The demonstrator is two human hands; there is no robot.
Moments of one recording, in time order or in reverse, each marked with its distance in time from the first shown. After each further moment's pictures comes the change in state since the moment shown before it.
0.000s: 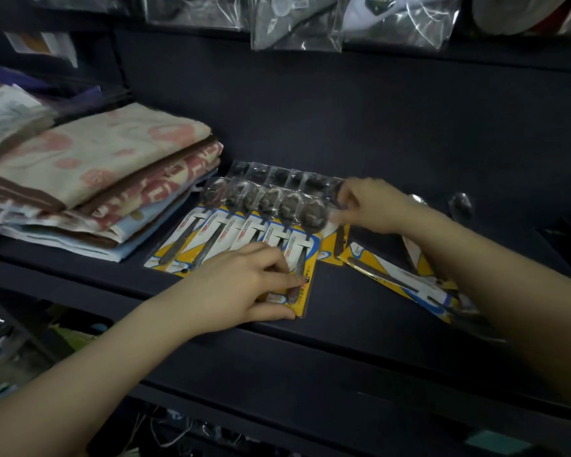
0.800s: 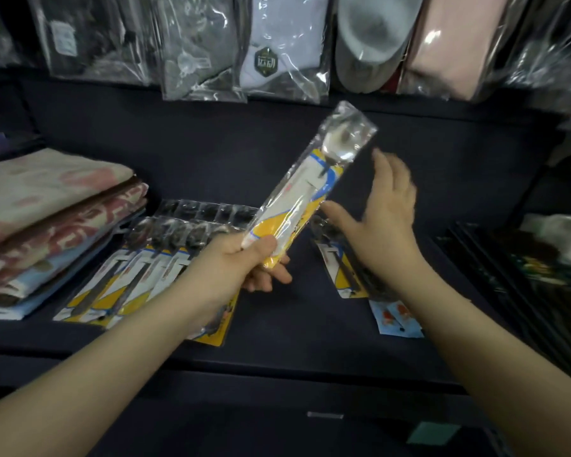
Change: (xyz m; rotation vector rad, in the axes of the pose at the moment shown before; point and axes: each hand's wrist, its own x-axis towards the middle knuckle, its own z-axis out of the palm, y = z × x) left_hand 0.089 0.057 -0.023 -1.300 0.215 -0.574; right_hand -0.104 0.013 -0.033 0.244 0.705 0.261
